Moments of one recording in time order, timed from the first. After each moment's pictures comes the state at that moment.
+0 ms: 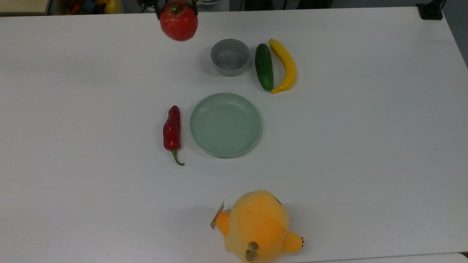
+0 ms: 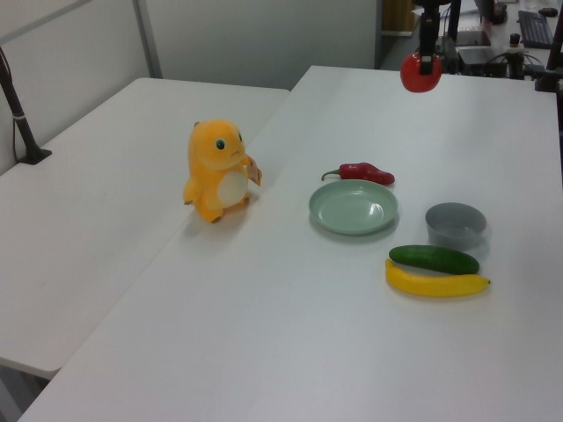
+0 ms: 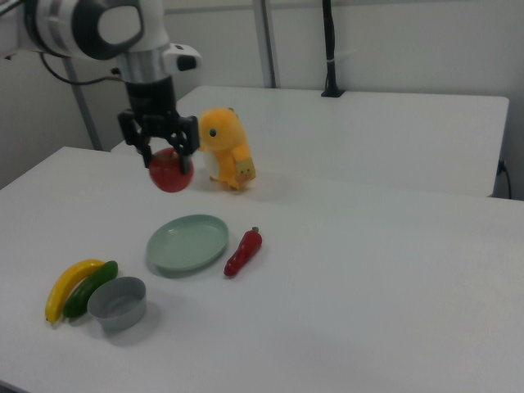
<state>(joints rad) 0.00 0.08 -0.02 -1.52 0.04 1.57 -0.19</state>
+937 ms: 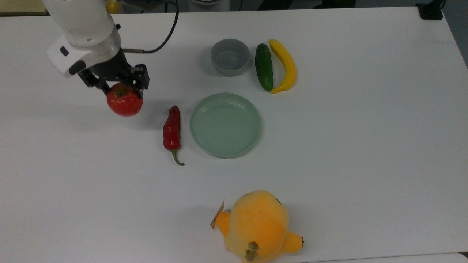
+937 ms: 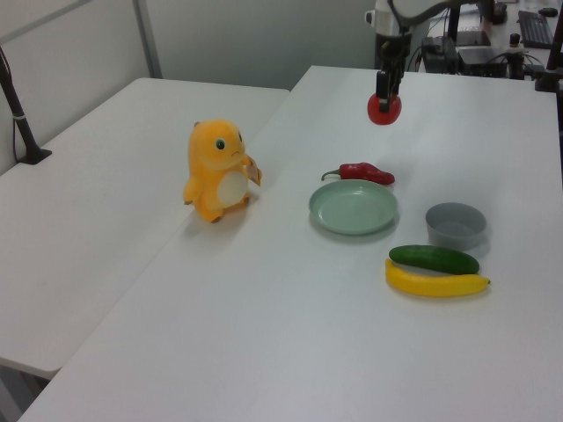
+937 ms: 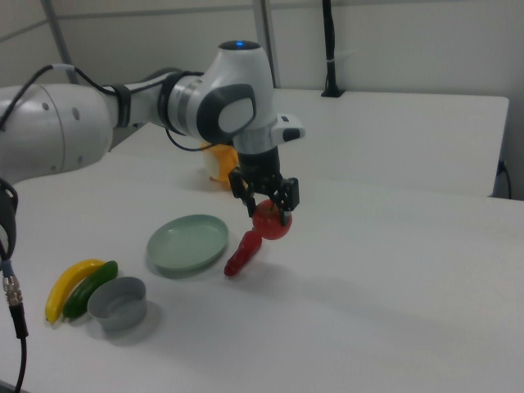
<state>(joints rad) -0.10 0.44 -0.10 -1.43 0.04 1.88 -0.22</state>
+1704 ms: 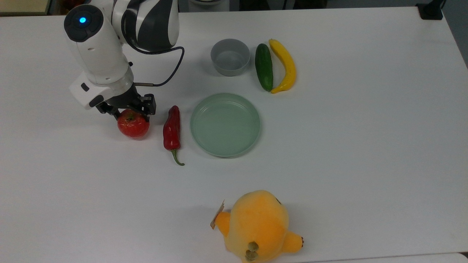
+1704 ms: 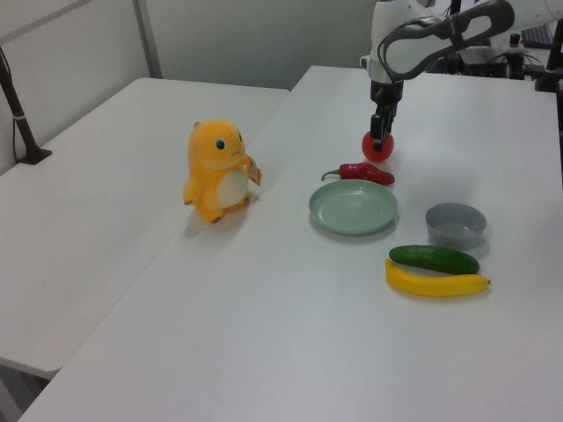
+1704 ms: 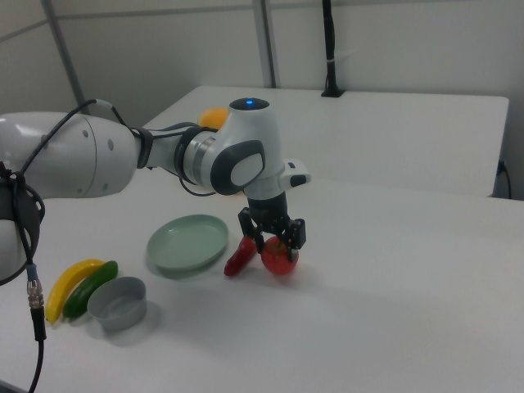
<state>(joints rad) -0.10 0.52 -0.10 -1.56 0.04 2.11 -0.24</state>
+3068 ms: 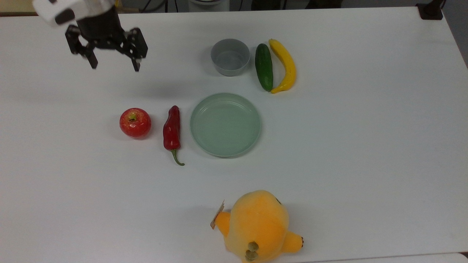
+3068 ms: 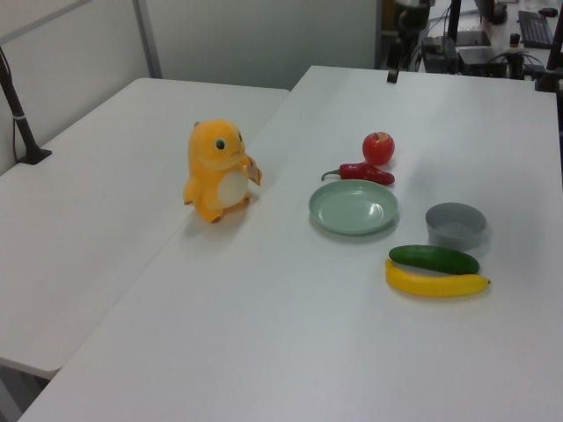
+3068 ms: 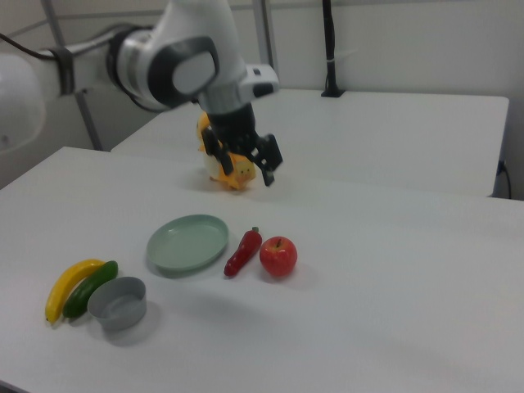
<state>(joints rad) -0.10 0.21 -0.10 -1.55 0.04 1.91 -0.18</state>
